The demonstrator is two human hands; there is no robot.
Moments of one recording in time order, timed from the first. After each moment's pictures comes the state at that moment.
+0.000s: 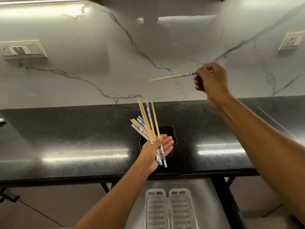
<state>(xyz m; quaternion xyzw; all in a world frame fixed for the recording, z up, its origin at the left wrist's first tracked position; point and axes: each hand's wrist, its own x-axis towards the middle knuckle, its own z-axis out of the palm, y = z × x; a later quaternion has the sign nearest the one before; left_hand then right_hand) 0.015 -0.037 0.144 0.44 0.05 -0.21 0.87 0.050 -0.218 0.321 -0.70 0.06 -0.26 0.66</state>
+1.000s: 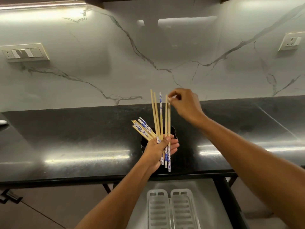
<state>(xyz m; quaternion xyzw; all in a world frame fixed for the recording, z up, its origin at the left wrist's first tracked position) 0.010 -0.044 0.153 0.54 0.00 -0.19 0.82 0.041 -0.166 0.272 -0.90 -0.05 -0.24 0.36</state>
